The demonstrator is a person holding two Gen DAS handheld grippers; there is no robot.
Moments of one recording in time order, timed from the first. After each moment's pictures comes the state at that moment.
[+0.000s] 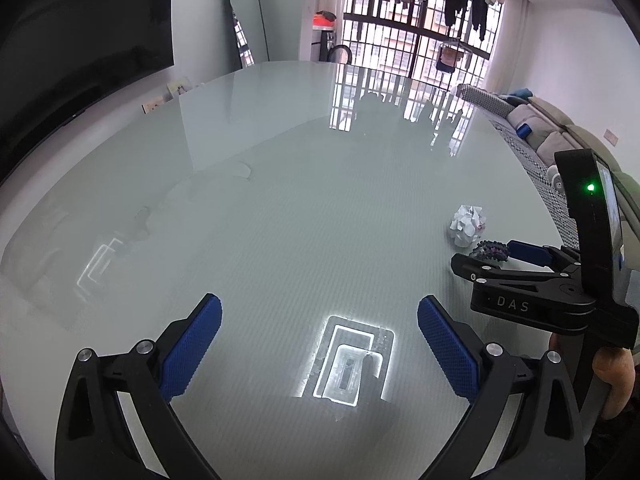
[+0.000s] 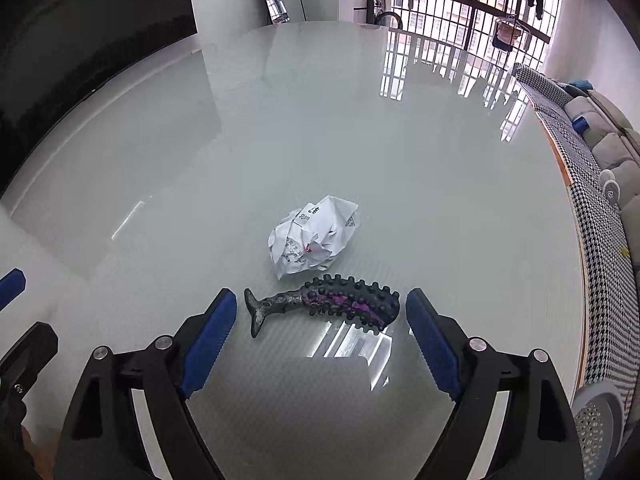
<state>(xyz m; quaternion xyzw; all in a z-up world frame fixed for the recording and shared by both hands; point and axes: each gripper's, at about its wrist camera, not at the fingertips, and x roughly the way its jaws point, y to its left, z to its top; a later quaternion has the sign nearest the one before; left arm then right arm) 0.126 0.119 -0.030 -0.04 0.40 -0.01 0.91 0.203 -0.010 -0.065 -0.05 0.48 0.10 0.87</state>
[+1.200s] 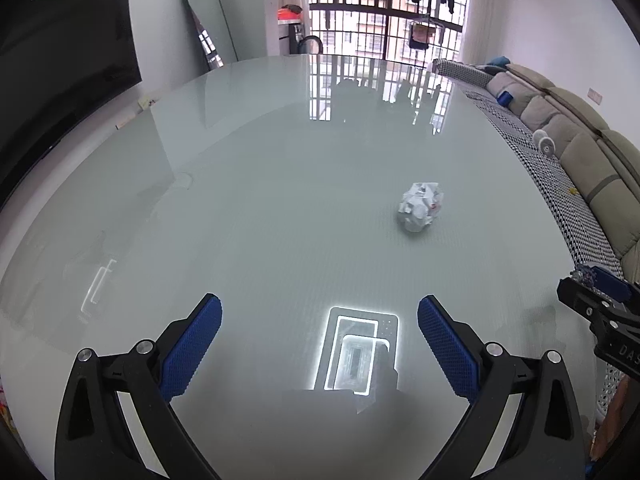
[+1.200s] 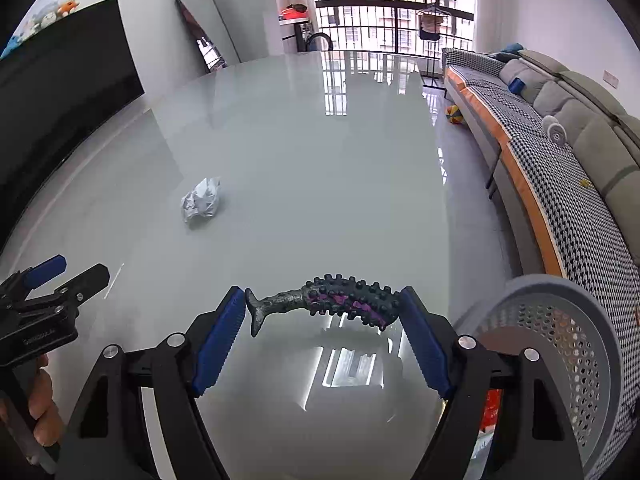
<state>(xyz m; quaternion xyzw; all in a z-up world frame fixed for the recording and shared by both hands) 0.140 0.055 -0.041 0.02 0.42 -0.05 0.91 0.094 -0.133 -0.032 0.05 0.43 0.01 0.90</state>
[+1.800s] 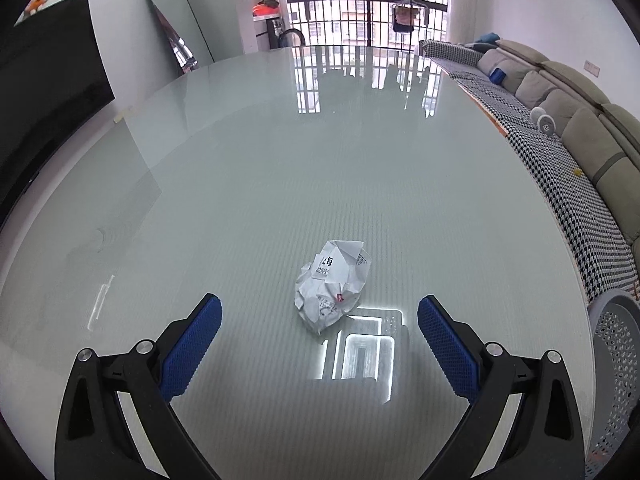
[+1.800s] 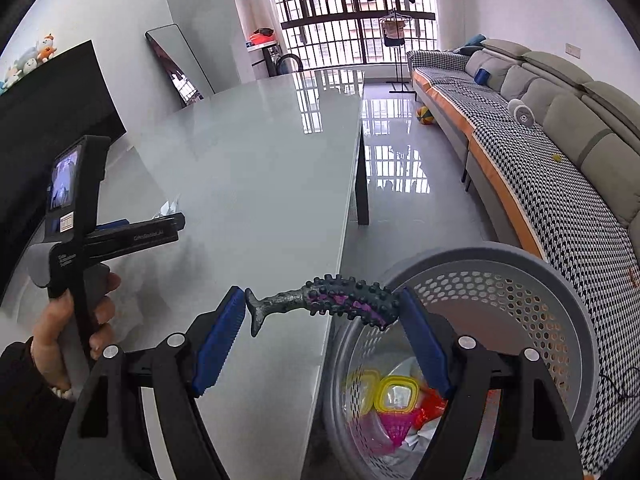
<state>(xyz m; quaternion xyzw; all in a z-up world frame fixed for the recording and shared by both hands) 0.218 -0.036 -0.064 0.06 0.43 -0.05 0.90 0.037 -0.209 -0.018 0.10 0.40 -0.02 0.91</state>
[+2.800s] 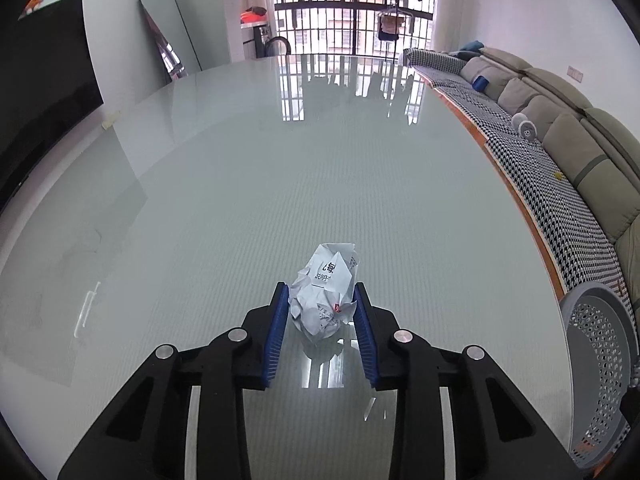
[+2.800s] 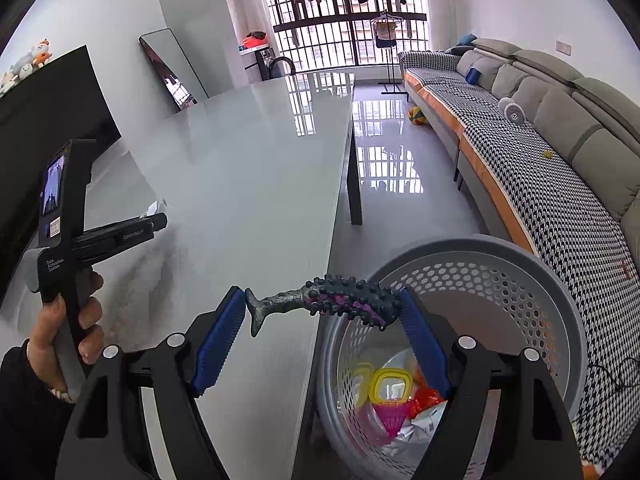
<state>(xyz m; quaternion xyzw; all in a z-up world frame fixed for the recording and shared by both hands) 0.189 -0.040 -0.045 0.05 0.41 -0.09 0.91 0.022 -0.204 -0.010 0.10 0.39 -0.03 0.91</state>
